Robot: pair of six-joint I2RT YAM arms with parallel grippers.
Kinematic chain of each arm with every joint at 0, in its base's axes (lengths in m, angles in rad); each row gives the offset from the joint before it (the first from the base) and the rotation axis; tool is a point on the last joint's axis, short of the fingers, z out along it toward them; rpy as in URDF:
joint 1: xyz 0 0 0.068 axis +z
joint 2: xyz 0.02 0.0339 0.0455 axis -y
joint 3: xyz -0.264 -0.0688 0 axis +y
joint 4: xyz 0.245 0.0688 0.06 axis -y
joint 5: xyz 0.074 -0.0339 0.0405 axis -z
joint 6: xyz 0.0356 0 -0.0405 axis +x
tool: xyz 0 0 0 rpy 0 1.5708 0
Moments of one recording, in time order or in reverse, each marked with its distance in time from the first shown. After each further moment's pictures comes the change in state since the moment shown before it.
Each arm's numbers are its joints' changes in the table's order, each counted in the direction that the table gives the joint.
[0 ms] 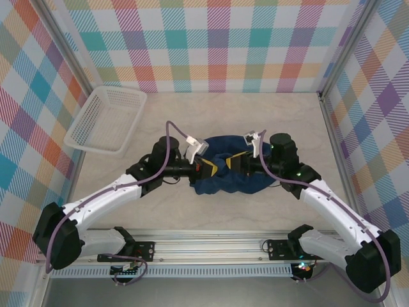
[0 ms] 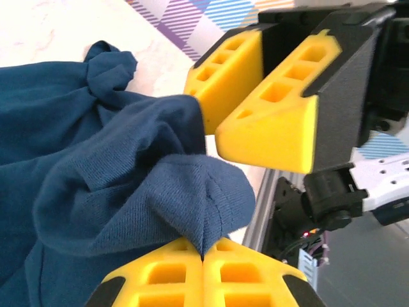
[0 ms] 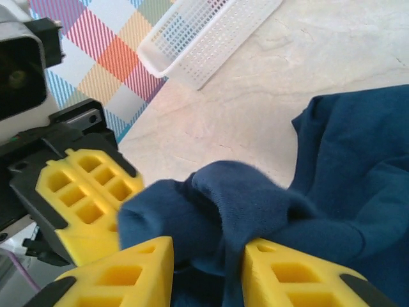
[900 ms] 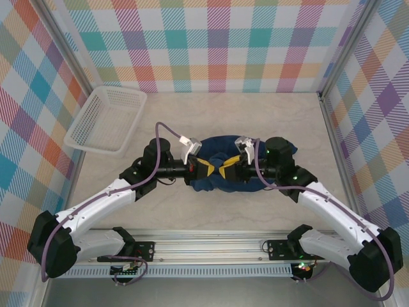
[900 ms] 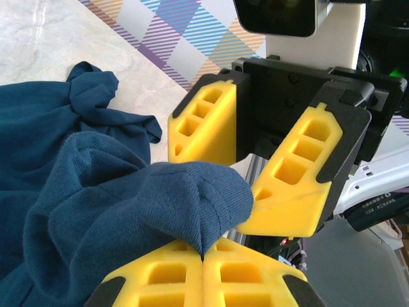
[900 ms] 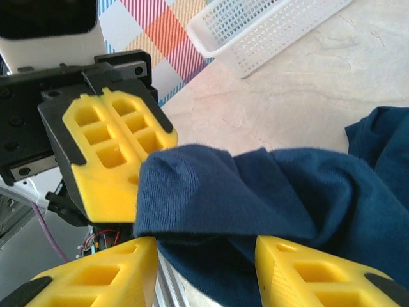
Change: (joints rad) left arm 0.027 0.059 0.037 0.051 0.056 -0.030; right arm 0.071 -0.009 0.015 0.080 -0.084 -0.100
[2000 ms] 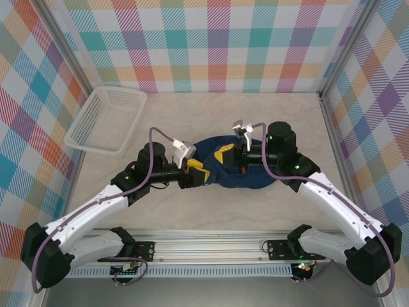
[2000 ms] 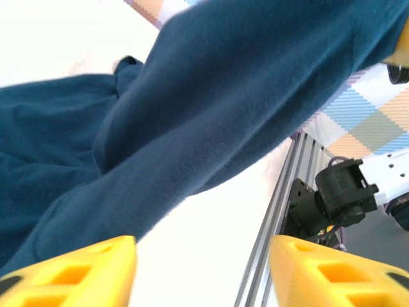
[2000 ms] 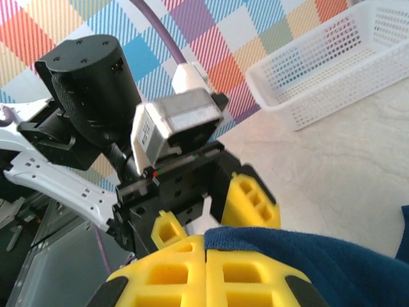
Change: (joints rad) left arm 0.000 0.122 0.018 -0.156 -0.140 0.091; right arm 0.012 -0.056 -0.212 -0.011 -0.129 0.027
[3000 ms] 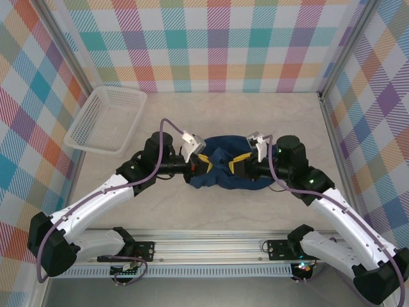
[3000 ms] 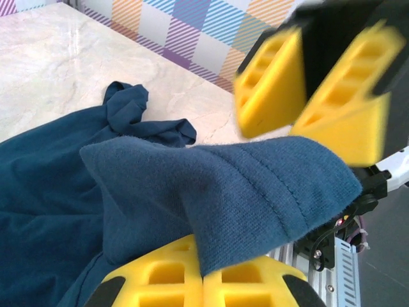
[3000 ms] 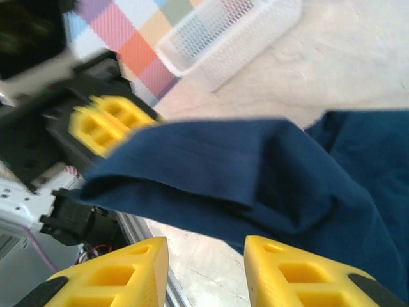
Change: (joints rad) left arm -0.027 -0.128 -0.161 -0.055 0.034 0.182; right arm -0.026 0.173 0.122 -0.252 0.285 0.018
